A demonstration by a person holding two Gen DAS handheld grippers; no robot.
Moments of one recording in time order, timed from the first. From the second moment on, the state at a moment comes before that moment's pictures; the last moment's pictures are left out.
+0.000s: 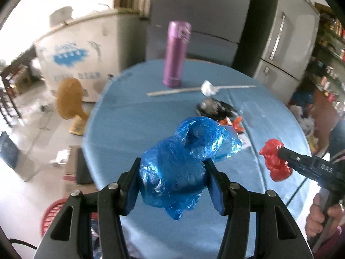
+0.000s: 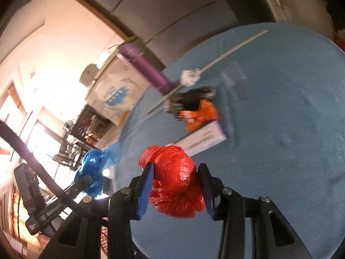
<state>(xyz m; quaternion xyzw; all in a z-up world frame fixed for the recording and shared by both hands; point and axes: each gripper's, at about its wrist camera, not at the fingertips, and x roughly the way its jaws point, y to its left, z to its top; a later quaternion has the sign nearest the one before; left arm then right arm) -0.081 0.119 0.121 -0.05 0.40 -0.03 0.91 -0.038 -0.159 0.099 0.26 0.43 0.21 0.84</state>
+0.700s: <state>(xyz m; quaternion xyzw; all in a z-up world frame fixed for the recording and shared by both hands) -0.125 0.102 0.168 0.04 0.34 0.04 0.94 -0.068 -0.142 0.137 0.23 0.40 0.23 0.86</state>
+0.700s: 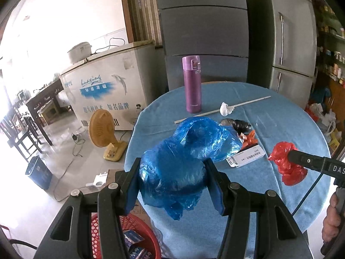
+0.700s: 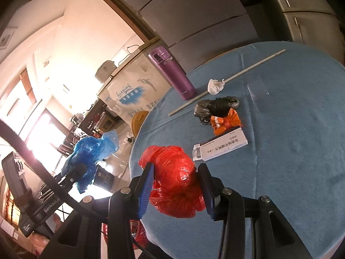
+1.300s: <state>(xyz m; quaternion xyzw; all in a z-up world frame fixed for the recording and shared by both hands) -0.124 0.089 0.162 0.07 0.34 0.06 0.94 -0.072 -0.143 0.137 0.24 0.40 0.24 0.85</state>
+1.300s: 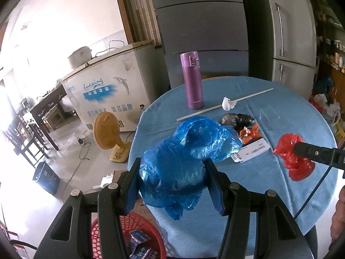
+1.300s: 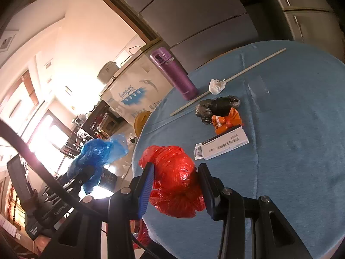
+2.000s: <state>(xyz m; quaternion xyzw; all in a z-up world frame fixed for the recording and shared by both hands) -0.136 0.146 0.139 0.05 0.37 0.13 0.92 -0.075 -0.080 0.124 0.20 0.44 0.29 0.82</state>
